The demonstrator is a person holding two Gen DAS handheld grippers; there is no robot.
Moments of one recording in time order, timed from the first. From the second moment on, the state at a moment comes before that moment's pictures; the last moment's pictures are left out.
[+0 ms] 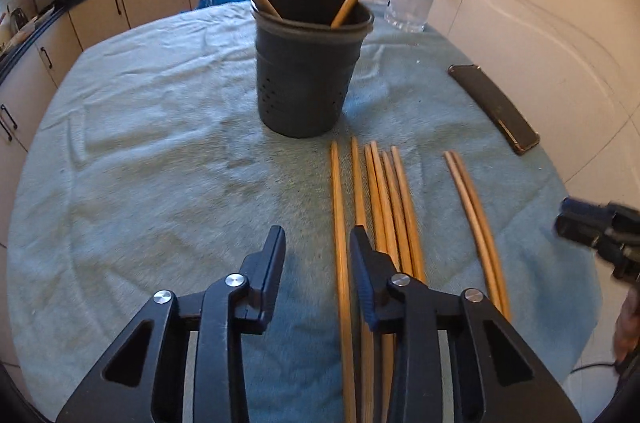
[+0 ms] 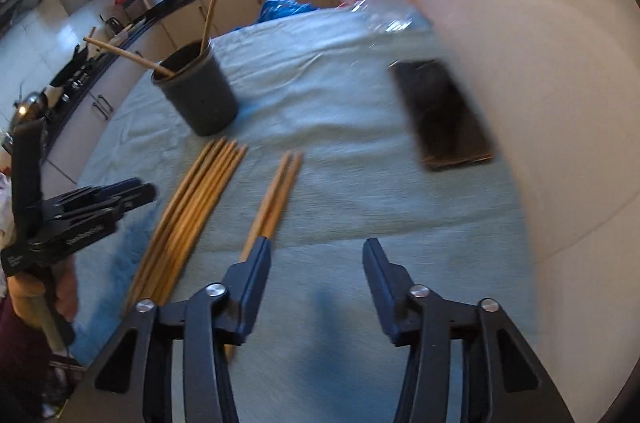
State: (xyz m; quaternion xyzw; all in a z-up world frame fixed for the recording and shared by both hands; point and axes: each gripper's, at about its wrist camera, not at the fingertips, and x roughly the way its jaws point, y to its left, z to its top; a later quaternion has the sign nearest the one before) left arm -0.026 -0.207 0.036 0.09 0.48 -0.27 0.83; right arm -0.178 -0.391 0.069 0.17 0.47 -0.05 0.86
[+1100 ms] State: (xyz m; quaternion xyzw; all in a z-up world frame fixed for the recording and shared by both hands) left arm 0.022 -0.208 0.022 0.10 0.54 -0.25 0.80; right arm -0.109 -0.368 0.027 0.10 0.54 -0.08 0.83
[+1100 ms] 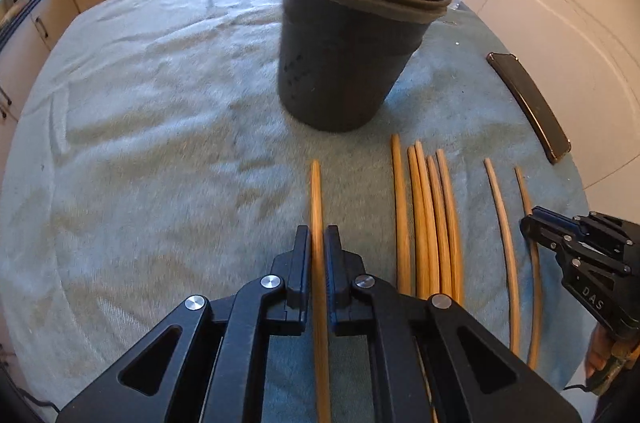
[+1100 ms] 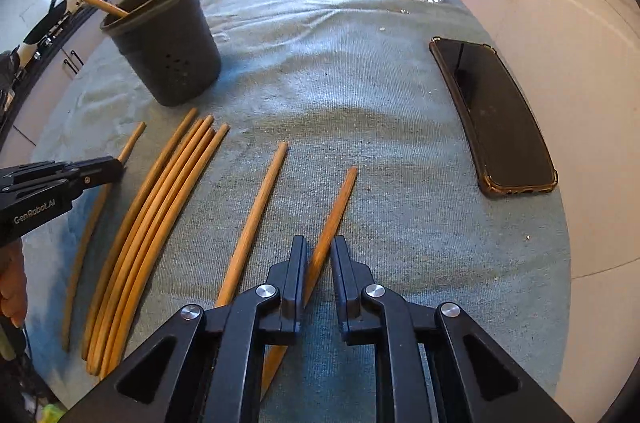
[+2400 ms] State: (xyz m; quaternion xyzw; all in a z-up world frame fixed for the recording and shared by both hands) left arm -0.146 -0.127 0.173 0.09 0.28 -0.25 0.92; right arm -0.218 -0.317 0.180 0.08 0.31 -0.04 0.95
